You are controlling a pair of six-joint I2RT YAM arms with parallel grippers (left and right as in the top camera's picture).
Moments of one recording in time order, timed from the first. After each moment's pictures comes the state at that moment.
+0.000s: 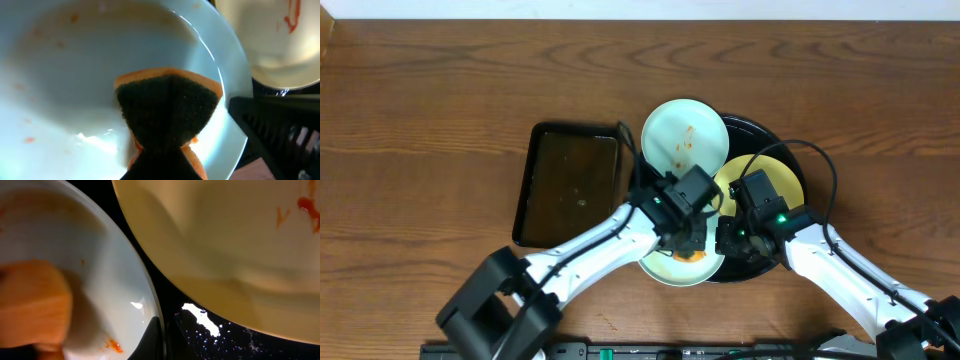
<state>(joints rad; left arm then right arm) -0.87 1.70 1.08 -0.63 0.15 -0.81 0.47 1.42 0.68 -0.56 -0.19 0.58</state>
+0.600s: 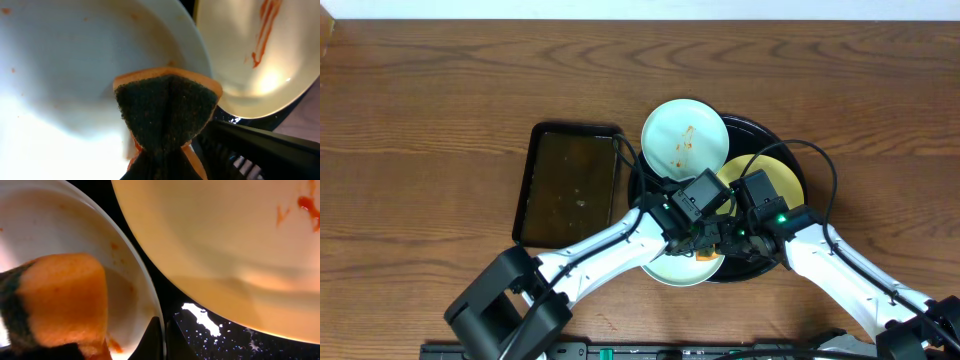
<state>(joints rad) -0.90 1.73 1.08 -0.52 0.16 -1.13 0.47 1.42 0.68 -0.56 -0.19 0.58</state>
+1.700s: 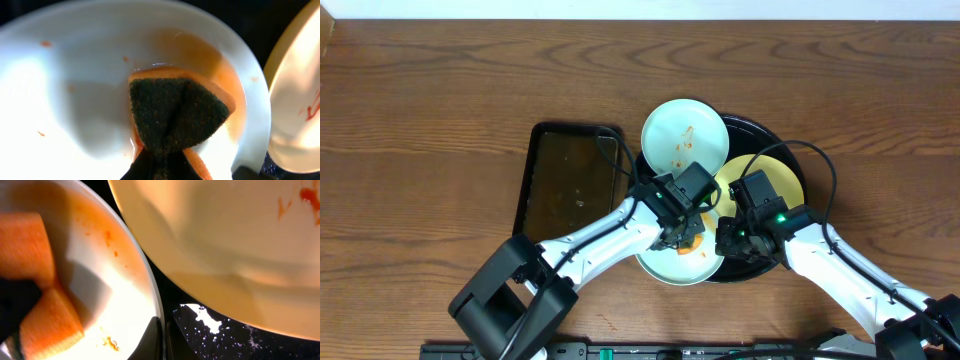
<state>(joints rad) -0.83 1.76 1.08 -0.60 0.07 -1.16 0.47 1.42 0.68 -0.58 -0.19 0.59</state>
